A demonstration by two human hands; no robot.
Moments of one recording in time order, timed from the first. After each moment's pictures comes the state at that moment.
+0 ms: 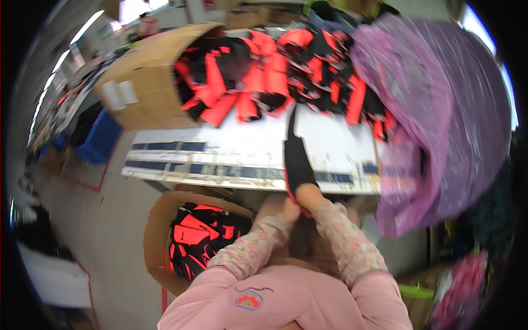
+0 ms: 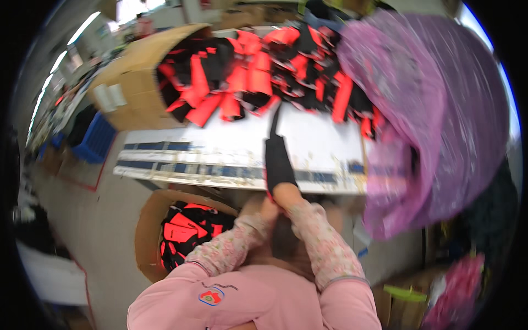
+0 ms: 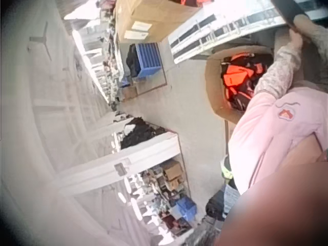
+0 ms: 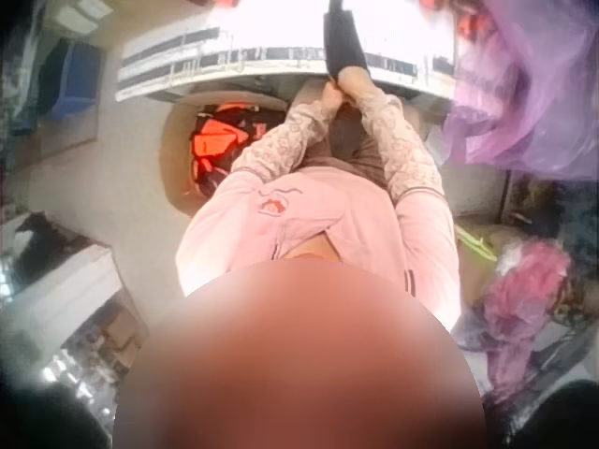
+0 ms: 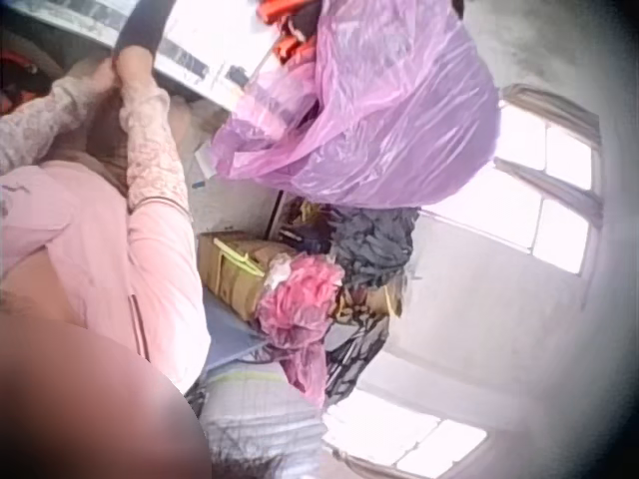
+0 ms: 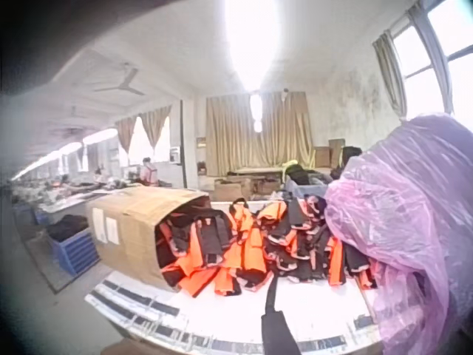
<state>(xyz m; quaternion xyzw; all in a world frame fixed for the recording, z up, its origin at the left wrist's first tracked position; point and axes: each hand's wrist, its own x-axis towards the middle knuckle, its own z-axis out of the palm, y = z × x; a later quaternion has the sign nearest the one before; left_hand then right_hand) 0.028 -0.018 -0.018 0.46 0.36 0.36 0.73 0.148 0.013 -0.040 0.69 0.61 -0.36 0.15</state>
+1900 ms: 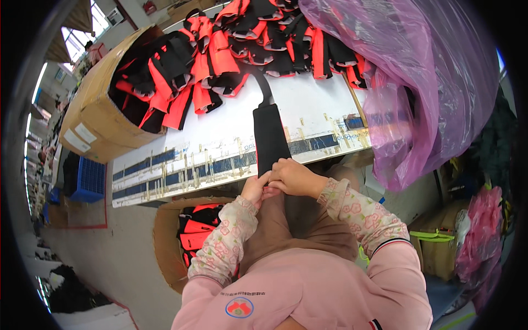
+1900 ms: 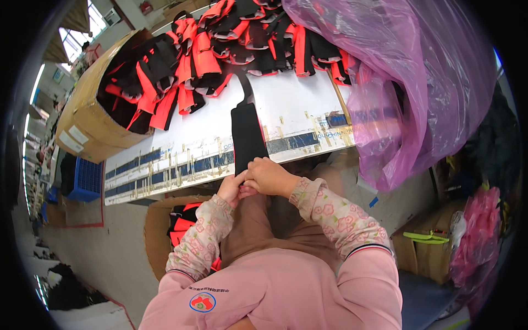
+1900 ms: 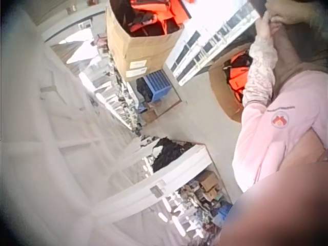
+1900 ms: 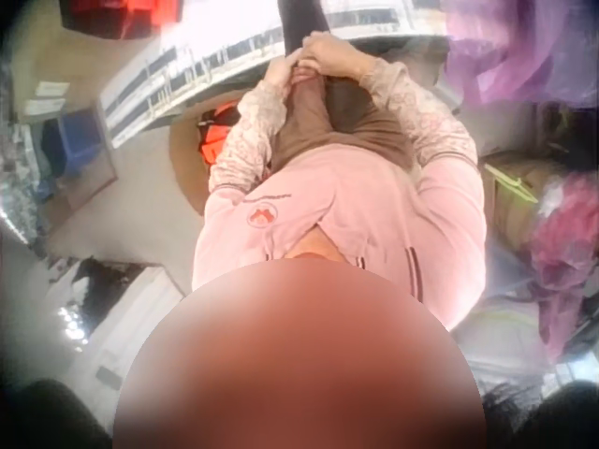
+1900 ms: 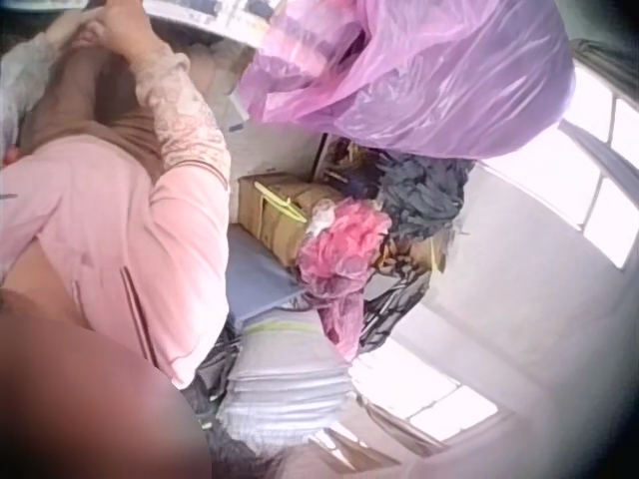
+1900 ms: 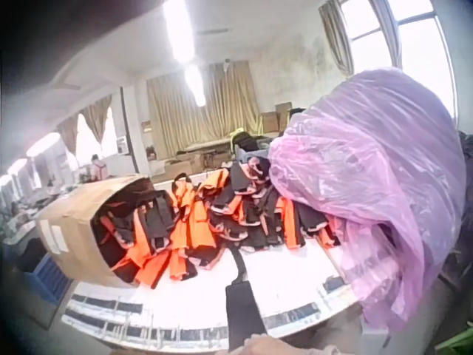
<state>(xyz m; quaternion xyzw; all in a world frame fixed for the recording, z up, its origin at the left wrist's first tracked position) -0.015 0.036 0.019 0.38 0.41 0.09 0.82 0.140 -0.048 0.078 0.58 0.78 -0.18 -0.18</state>
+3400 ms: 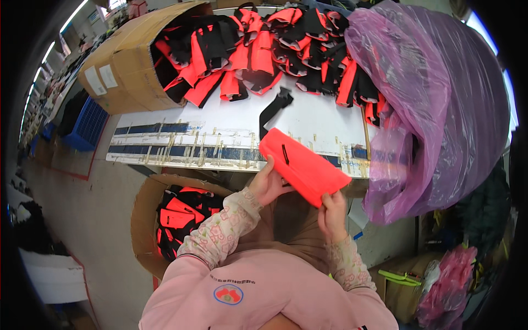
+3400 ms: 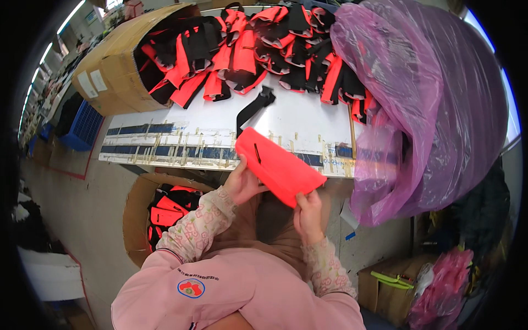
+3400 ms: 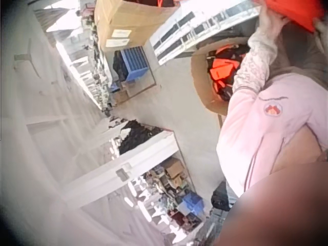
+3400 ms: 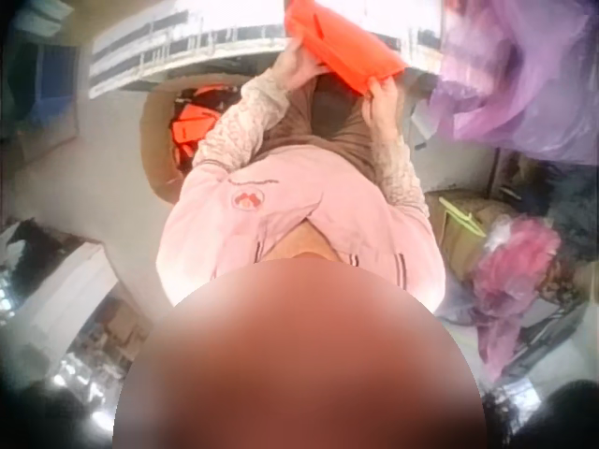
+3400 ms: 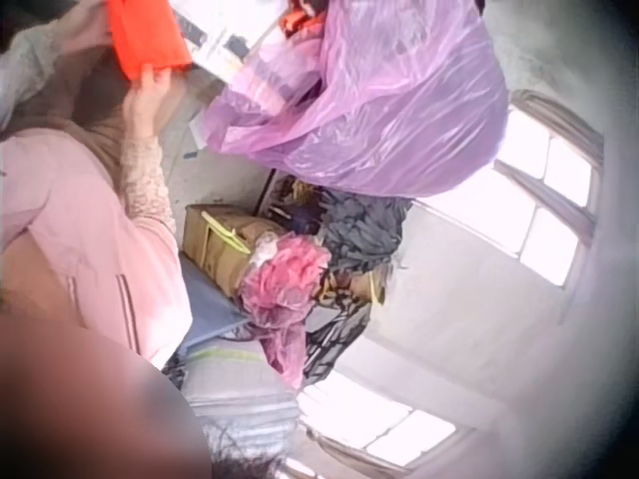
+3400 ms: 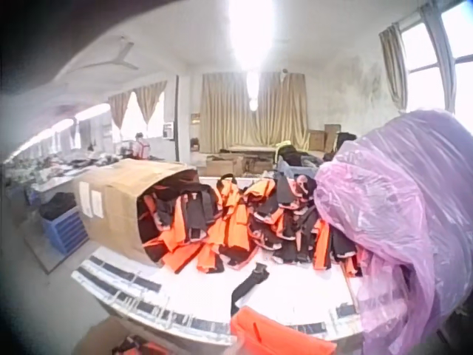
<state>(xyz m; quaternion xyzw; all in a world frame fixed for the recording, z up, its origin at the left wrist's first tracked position) 0.005 0.004 0.087 0.18 0.13 0.21 0.95 0.130 -0.142 0.074 0.45 0.19 -0.38 -0.79</state>
